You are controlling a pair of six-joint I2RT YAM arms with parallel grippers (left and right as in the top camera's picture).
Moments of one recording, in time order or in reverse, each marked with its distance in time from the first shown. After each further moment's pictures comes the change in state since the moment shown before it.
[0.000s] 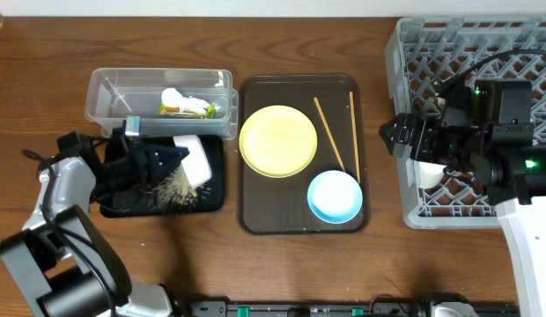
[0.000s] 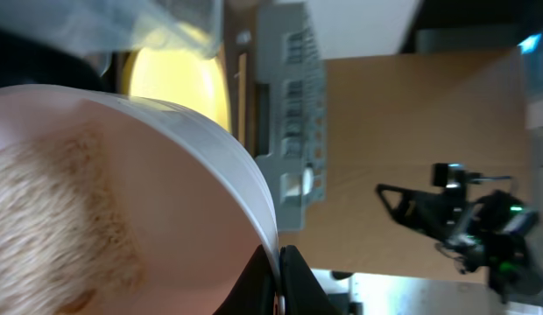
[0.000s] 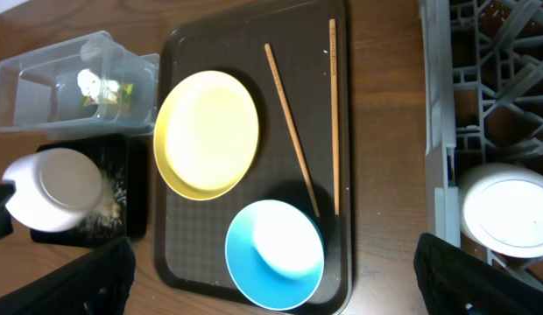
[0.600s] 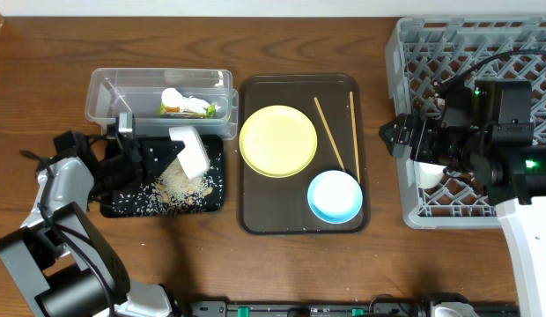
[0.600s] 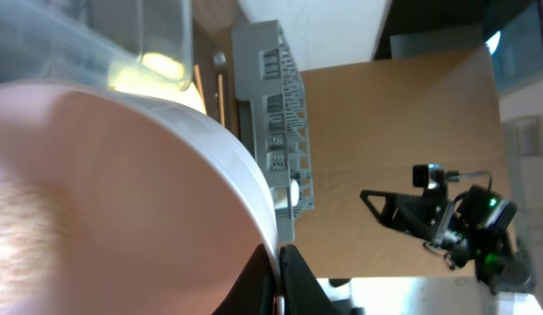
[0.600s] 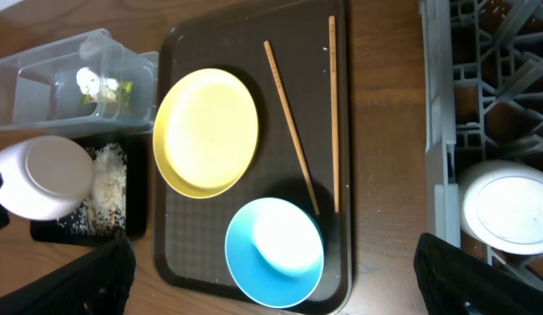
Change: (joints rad) left arm 0.010 0.003 0.000 0.035 0.052 -0.004; right arm 0.000 0.000 0.000 -0.007 0.000 0.000
